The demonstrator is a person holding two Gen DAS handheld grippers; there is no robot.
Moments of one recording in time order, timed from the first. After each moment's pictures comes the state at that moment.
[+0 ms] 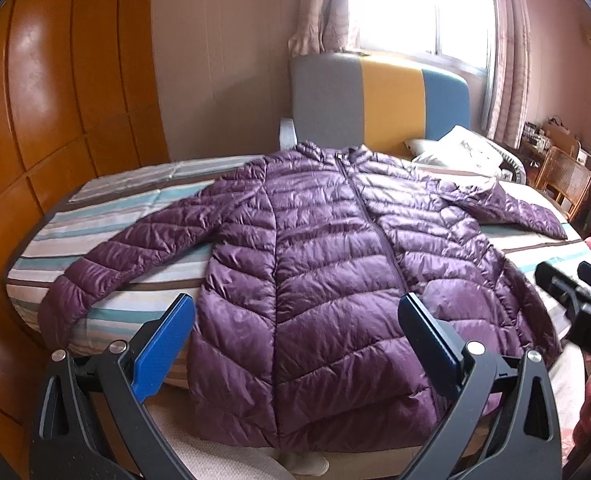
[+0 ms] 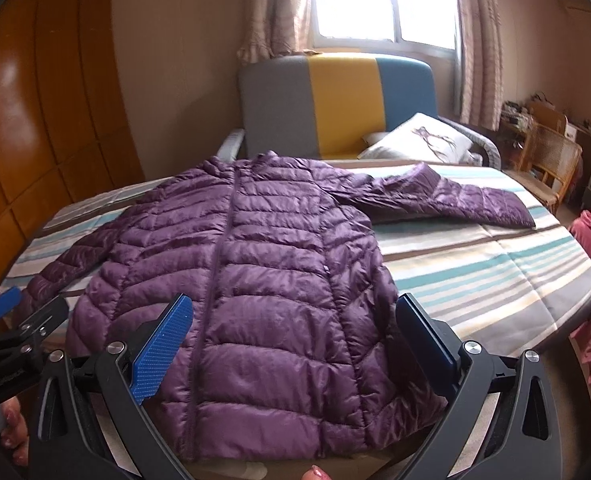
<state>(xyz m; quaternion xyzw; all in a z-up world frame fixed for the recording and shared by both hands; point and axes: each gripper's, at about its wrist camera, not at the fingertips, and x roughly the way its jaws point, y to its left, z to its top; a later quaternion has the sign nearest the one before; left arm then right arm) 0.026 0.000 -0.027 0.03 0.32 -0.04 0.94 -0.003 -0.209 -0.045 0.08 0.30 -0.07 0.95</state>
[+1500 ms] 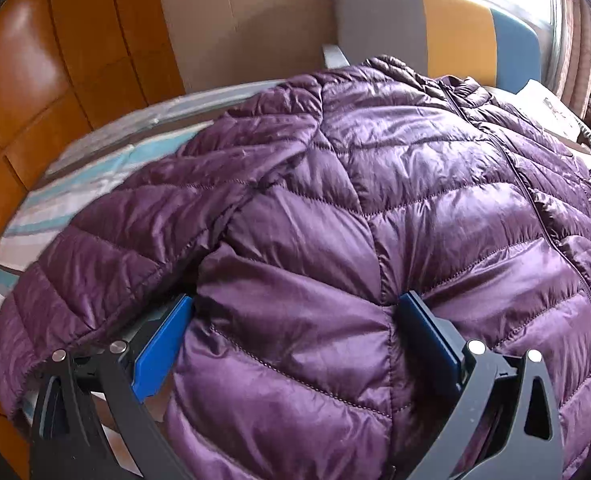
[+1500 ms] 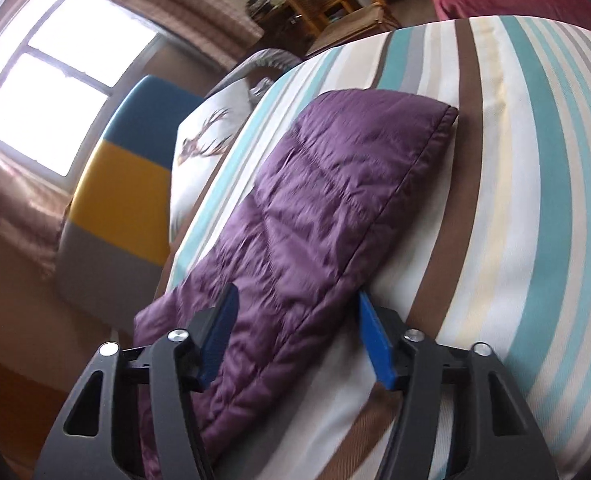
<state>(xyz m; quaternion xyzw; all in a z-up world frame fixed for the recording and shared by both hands) 0.260 0.028 -0.146 0.04 0.43 0.02 0.90 0.163 -0.609 -0.176 0.52 0.21 -0.29 0.77</state>
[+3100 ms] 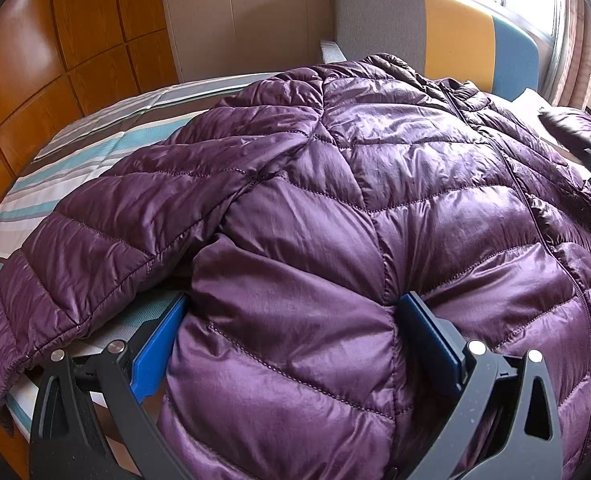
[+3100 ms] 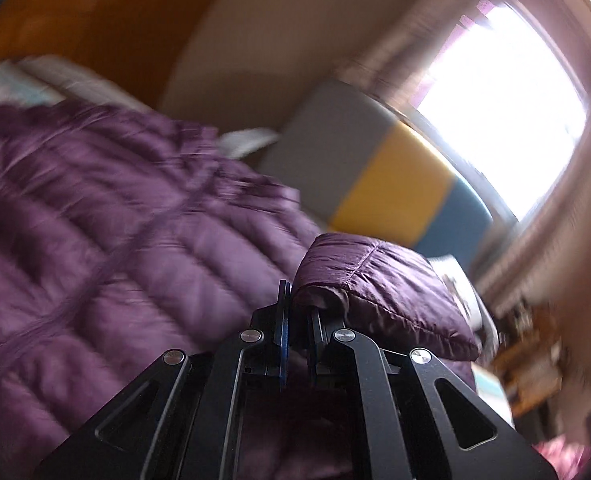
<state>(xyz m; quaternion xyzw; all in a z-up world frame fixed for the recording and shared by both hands) 0.261 0.033 -0.150 0.02 0.44 0.01 0.90 0.261 -0.194 -0.112 -0.30 0.23 -0.01 0.93</state>
